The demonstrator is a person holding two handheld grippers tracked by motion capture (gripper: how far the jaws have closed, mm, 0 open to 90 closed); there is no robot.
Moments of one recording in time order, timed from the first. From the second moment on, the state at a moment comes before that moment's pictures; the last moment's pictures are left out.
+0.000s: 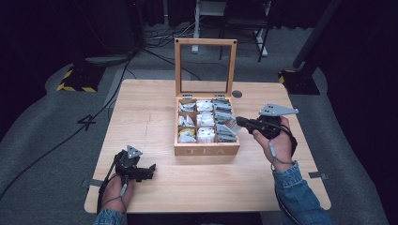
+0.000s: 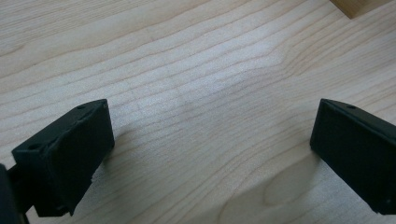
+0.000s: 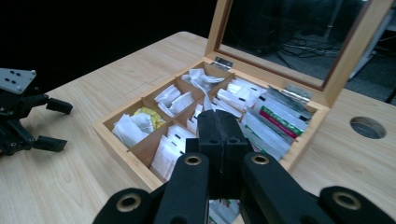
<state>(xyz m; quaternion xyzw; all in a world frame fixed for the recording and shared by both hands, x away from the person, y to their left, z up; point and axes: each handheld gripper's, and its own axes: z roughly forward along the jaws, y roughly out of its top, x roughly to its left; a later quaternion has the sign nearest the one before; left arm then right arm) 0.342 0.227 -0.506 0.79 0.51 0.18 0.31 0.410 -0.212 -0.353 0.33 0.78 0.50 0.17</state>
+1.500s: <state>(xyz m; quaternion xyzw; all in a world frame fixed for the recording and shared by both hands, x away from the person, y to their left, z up) 0.342 0.227 -0.506 0.79 0.51 0.18 0.31 0.439 -0.296 -0.406 0.44 0.77 0.42 0.19</state>
